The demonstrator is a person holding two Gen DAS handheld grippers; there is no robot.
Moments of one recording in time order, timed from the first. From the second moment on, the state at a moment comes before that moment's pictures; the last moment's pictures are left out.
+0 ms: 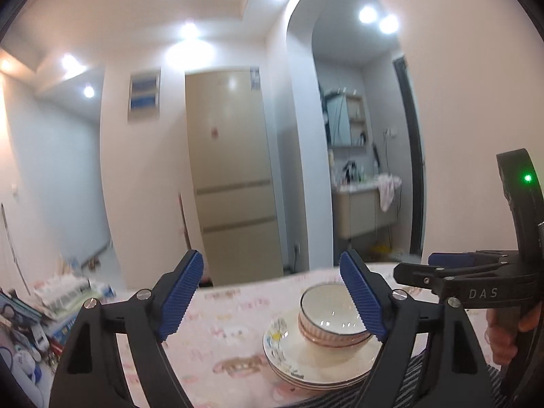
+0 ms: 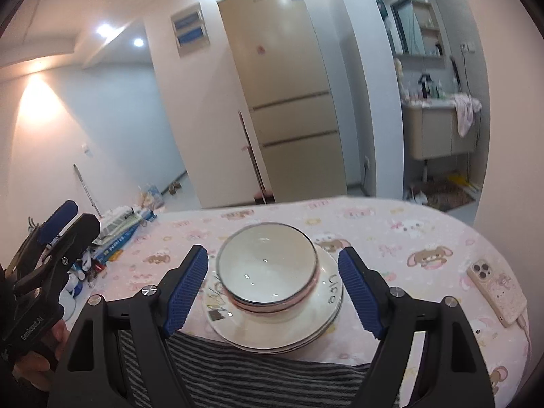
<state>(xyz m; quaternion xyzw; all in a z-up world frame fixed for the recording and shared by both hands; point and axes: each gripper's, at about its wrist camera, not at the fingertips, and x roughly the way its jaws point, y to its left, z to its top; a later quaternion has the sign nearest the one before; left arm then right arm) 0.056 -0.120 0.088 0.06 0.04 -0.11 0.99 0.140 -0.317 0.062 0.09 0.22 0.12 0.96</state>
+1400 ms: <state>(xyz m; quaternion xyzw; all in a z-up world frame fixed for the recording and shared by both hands) 0.012 -0.054 0.008 -0.01 0.04 -0.09 0.99 0.056 -0.262 0.016 0.00 0.06 0.07 1.00</state>
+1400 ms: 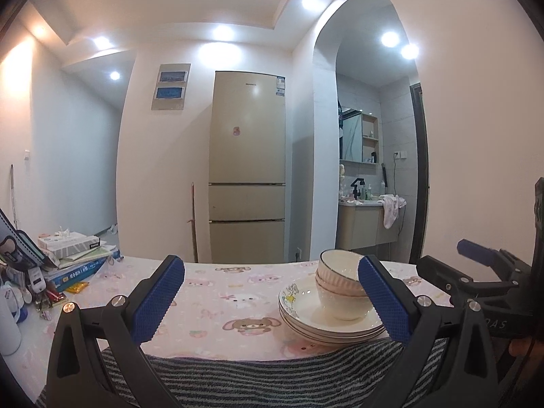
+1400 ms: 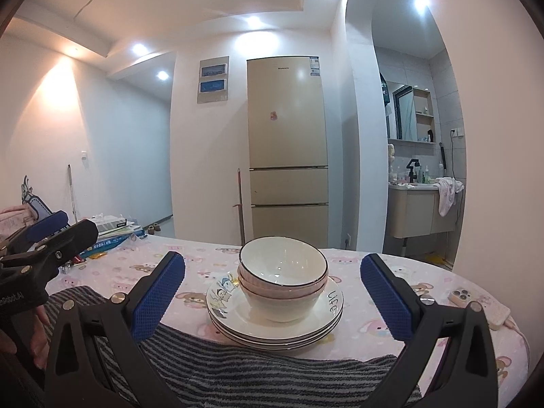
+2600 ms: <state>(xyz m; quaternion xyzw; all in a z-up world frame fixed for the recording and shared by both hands) 0.014 -0.053 -0.005 -0.01 0.05 -0.07 1.00 0.052 -0.266 0.010 0.00 0.06 0.05 1.00</state>
